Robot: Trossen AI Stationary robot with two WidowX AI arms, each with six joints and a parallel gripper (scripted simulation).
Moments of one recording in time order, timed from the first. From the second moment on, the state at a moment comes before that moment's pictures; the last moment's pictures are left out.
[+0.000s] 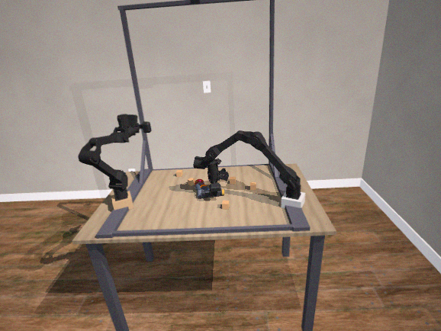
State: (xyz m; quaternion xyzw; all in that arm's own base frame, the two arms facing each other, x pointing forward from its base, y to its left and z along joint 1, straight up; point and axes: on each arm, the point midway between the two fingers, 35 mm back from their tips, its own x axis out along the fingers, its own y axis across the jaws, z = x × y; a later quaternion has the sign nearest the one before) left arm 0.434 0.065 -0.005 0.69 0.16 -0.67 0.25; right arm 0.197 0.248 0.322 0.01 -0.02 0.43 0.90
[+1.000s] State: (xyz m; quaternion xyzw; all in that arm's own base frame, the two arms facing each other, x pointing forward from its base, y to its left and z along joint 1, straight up) left arm 0.434 0.063 -0.012 0.68 0.18 -0.66 0.27; right arm 0.197 0.248 0.322 0.01 -0.02 0.43 0.90
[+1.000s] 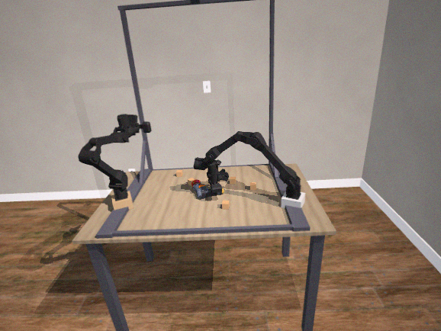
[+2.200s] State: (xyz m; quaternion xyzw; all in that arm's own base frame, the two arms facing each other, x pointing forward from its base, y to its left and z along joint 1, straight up) left arm 0.439 0.059 -0.009 0.62 0.33 -0.58 0.41; right arm 0.197 0.248 0.322 0.01 -0.02 0.43 0.90
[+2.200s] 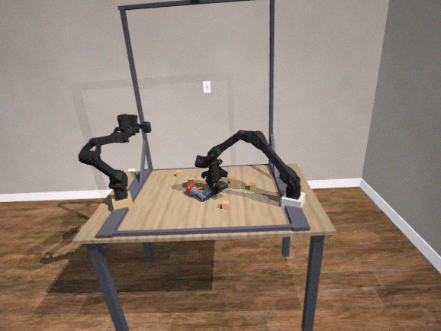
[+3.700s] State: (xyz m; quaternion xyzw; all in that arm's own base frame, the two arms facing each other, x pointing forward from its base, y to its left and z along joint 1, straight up) left arm 0.441 0.057 -0.007 0.50 0.50 -0.44 0.56; right arm 0.197 0.248 0.322 0.01 -0.02 0.43 0.90
